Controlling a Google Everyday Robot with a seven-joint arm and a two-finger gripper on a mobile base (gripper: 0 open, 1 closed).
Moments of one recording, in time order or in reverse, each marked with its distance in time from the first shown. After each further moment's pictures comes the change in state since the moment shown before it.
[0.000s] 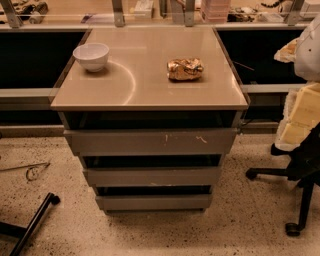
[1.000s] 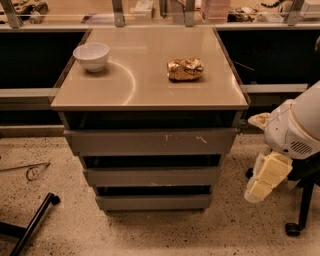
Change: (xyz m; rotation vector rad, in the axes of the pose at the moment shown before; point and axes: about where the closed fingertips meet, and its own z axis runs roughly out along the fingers) arm 0.015 0.061 0.122 -0.153 -0.164 0.079
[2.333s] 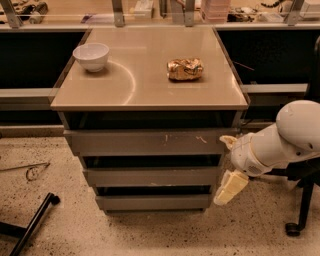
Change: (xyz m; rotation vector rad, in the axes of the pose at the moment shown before) arm 0.011 -0.035 0.141 0.009 -0.160 -0.058
